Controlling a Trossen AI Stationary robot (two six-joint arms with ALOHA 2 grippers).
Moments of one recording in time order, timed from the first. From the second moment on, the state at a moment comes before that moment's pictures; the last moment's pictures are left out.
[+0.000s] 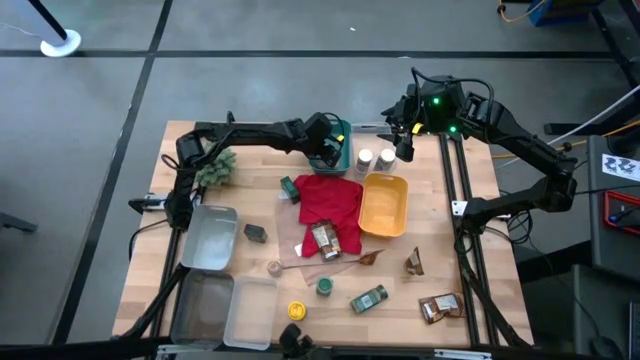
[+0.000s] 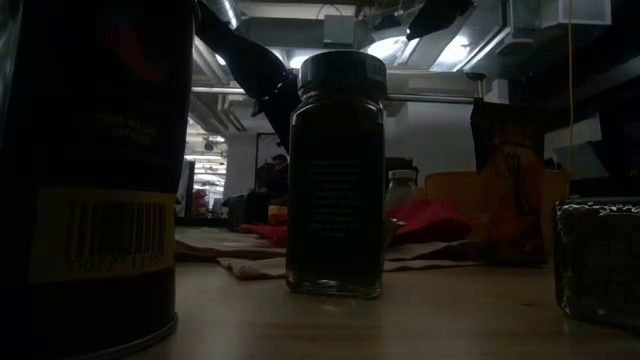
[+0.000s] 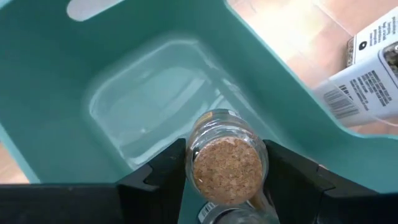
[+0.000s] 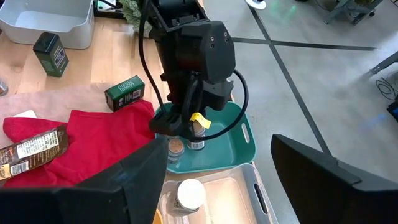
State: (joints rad) left arm 0.49 2.04 1.45 -0.30 -0.09 -0.37; right arm -0.48 1.27 1.54 -0.87 -0.10 -0.39
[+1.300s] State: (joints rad) left arm 0.50 2.04 1.45 -0.25 -0.01 -0.28; right arm -0.48 1.27 1.54 -0.90 -0.10 -0.39
